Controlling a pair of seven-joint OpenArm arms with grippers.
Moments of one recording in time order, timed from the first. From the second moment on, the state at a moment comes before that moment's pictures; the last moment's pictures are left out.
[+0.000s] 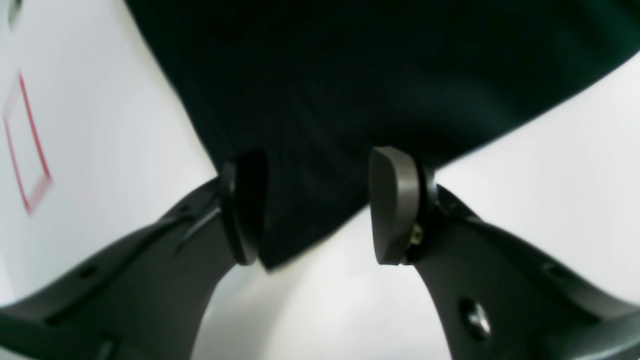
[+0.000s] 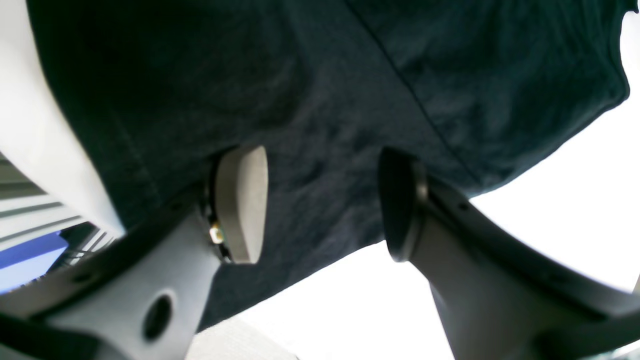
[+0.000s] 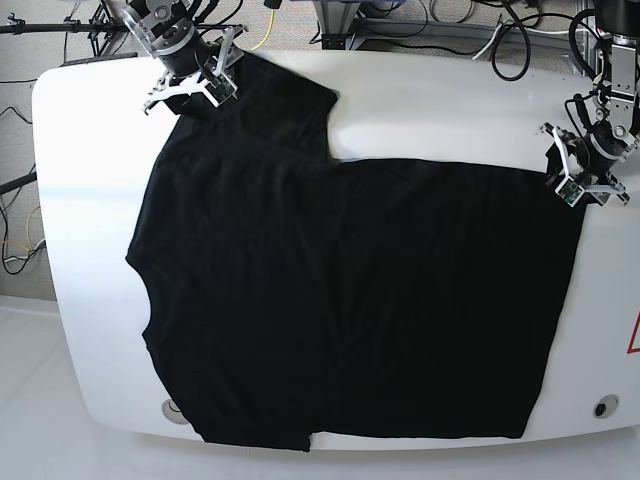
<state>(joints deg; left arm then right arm) 14.9 -37.7 -8.6 80.8 4.4 -31.8 12.6 -40.7 14.7 1.6 113.5 -17.5 23.7 -20.9</state>
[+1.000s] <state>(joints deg) 17.9 -39.1 -11.6 75.4 4.9 -30.0 8.1 -40.6 14.7 1.5 113.5 -17.5 24.1 -21.0</state>
